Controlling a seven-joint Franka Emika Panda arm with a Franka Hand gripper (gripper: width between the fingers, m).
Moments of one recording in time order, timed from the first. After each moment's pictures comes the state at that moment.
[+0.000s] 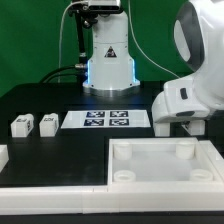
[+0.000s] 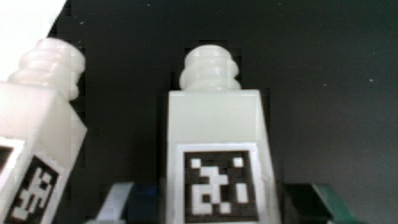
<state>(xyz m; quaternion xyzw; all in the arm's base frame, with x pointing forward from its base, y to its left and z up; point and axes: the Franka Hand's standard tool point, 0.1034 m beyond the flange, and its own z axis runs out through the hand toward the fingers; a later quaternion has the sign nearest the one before) 0.384 0.171 0.012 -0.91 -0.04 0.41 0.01</state>
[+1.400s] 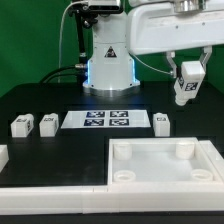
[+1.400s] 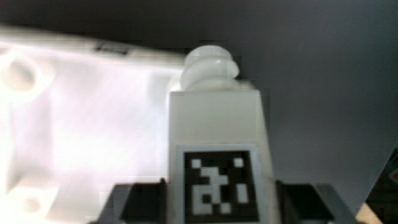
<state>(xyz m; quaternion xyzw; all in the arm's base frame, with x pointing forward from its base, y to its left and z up) 0.505 0.116 0.152 -0.99 -0.10 -0.07 0.03</state>
